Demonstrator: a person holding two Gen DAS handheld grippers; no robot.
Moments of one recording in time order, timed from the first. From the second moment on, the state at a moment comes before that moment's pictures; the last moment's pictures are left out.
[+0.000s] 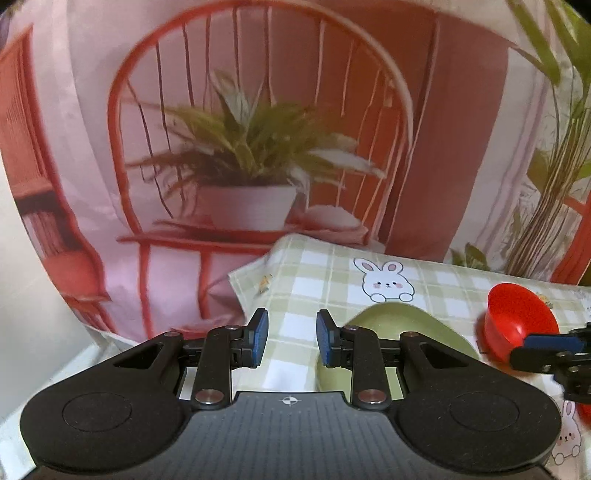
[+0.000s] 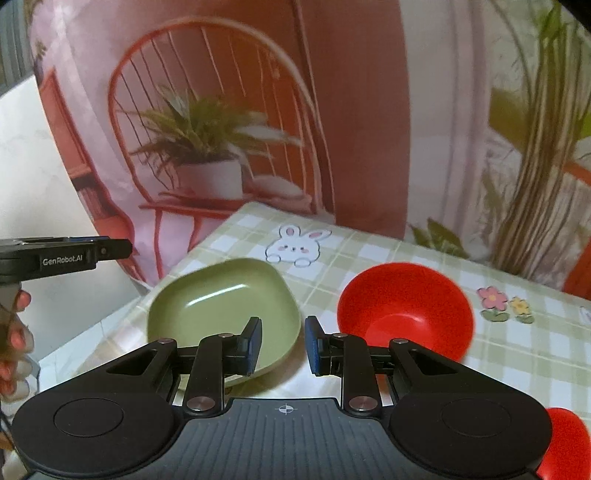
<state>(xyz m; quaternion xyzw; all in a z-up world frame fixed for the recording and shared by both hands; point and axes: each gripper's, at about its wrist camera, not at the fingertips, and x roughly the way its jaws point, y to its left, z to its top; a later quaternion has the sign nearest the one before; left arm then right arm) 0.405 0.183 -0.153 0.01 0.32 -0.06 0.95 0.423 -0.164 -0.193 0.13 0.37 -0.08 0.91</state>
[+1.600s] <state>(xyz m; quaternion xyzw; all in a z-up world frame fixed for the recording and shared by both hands) 0.352 0.146 -0.175 0.02 0.36 -0.09 0.93 0.371 -0.173 -0.200 0.24 0.39 -0.09 0.88</state>
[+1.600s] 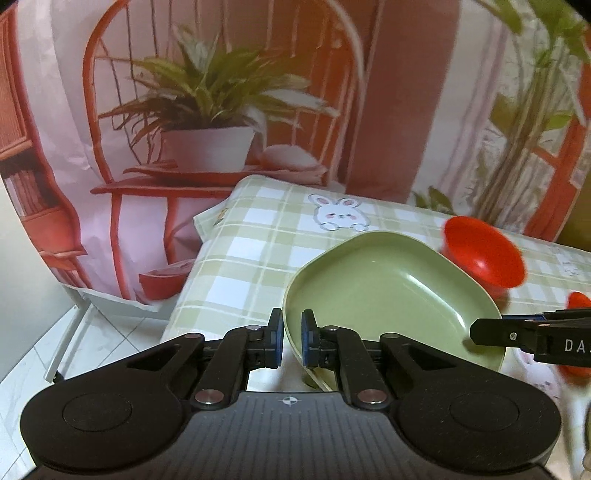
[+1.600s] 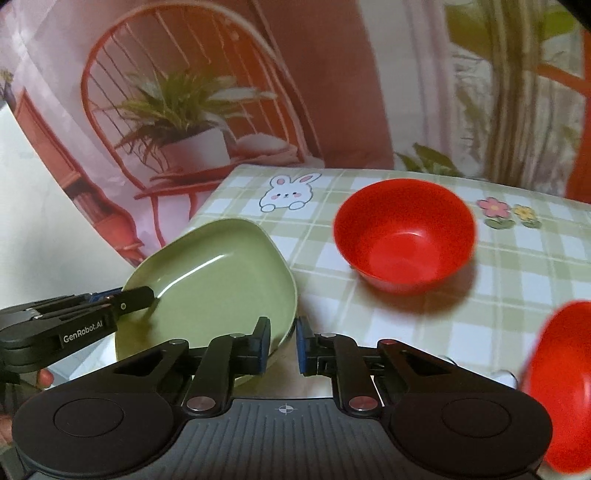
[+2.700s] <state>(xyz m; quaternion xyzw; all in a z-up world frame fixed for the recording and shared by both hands) 0.215 -0.033 -0.131 0.07 0.37 -0.18 0.91 0.146 -0.281 -0.158 0.31 0.31 -0.20 0.88</state>
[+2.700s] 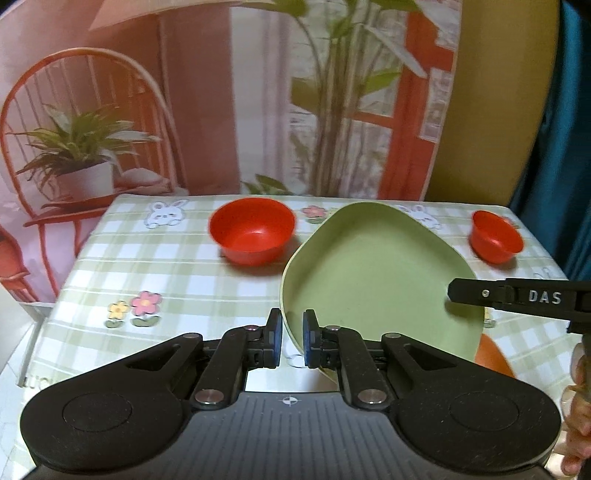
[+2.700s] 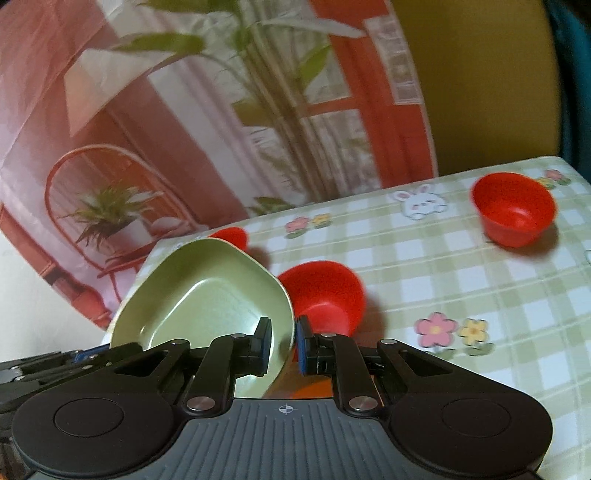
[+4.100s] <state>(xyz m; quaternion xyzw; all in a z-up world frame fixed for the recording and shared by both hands) 0.158 -0.089 -0.178 0.06 0.44 -0.26 0.85 0.042 -0.308 -0.192 0.33 0.34 -0.24 0.85</state>
